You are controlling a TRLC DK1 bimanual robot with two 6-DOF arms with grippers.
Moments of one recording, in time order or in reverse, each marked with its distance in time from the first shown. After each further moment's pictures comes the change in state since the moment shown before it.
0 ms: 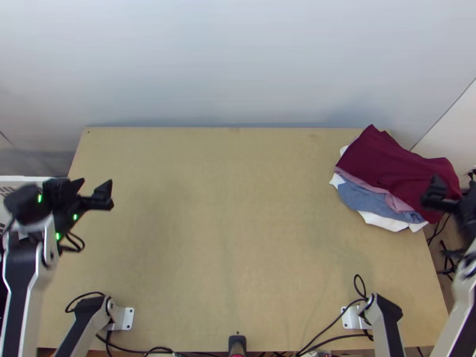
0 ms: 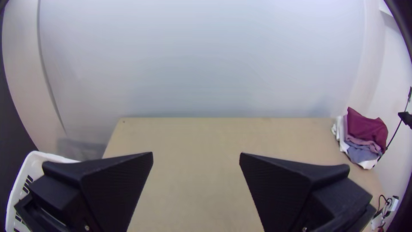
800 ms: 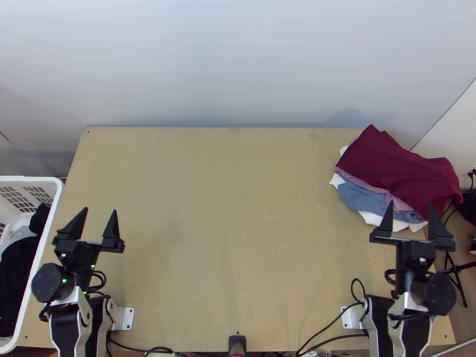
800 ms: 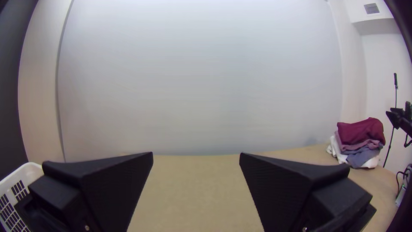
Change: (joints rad) left arm 0.019 -0.721 -0.615 0.353 0.044 -0.088; right arm 0.373 -0.674 -0.805 0.682 0.222 -0.054
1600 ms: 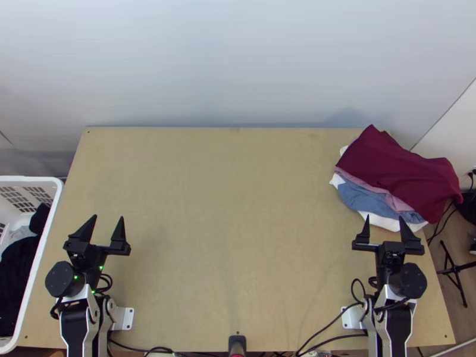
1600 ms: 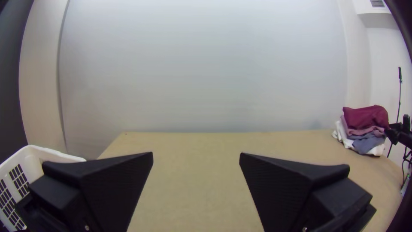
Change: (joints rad) left arm 0.013 -0.054 -0.162 -0.021 0.001 0.016; right arm 0.005 -0.077 -0.249 -0.083 0.021 -0.026
